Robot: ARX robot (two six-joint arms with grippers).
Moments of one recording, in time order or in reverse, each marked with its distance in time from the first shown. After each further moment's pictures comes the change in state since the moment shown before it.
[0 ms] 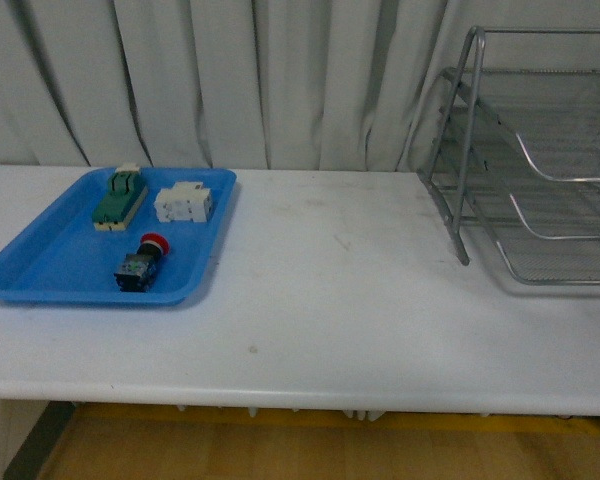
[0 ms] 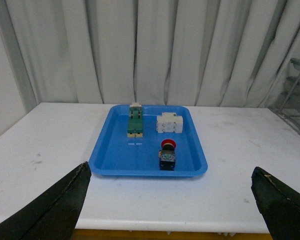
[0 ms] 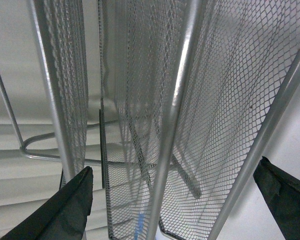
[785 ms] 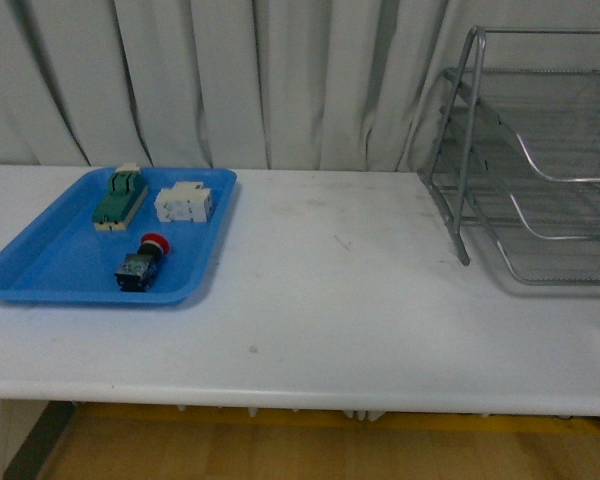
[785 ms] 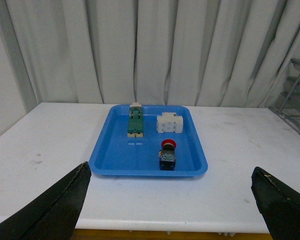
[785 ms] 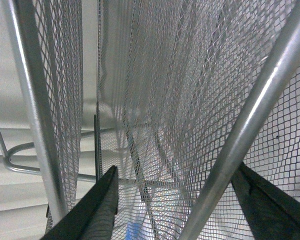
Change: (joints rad) left arm 0.000 0.000 0.000 0.000 0.000 0.000; right arm 0.021 0.039 0.172 -0.150 0.014 -0.063
